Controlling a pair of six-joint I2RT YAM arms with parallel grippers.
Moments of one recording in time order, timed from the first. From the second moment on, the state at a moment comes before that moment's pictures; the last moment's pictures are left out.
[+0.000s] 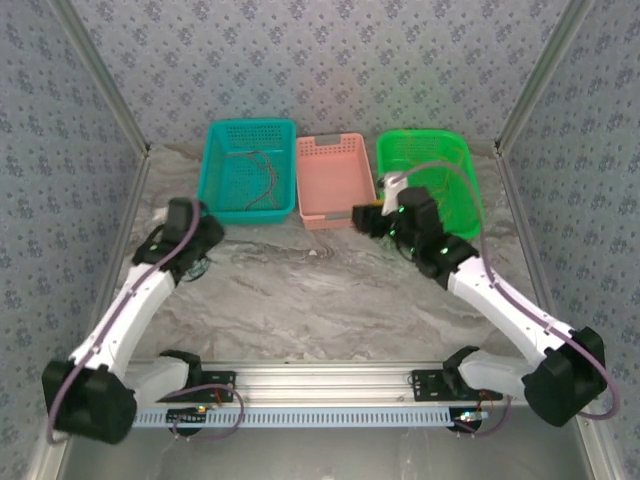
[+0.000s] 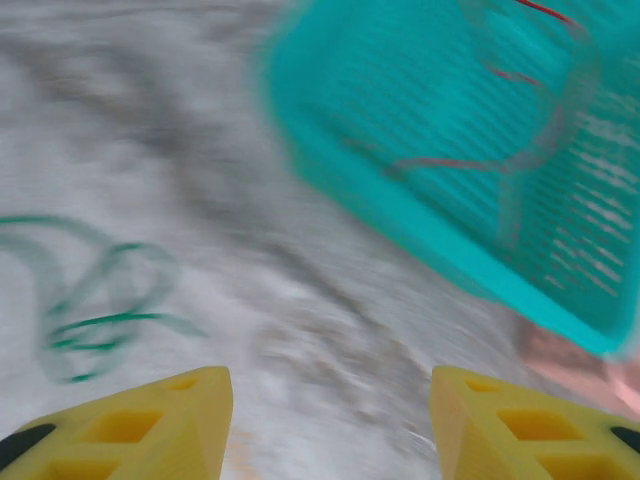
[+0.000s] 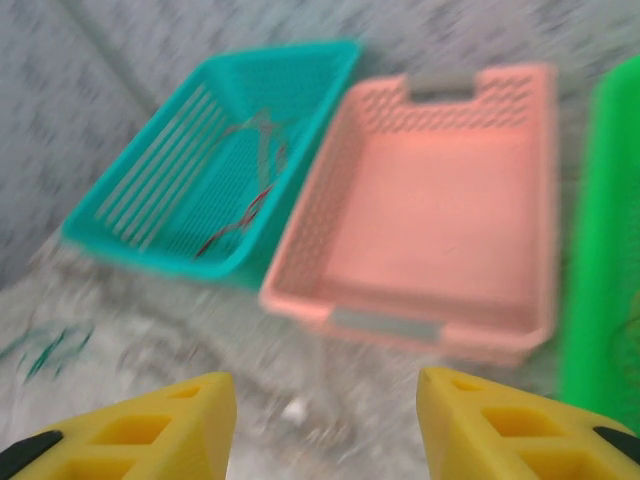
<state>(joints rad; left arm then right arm) -0.17 1.05 0.85 -0.63 -0.19 -0.83 0.62 1.15 0.92 -0.19 0.01 0.32</state>
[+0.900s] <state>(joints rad) 0.33 1.17 0.73 -0.71 0.03 -0.89 1.01 1.33 0.89 -0.12 0.15 0.32</state>
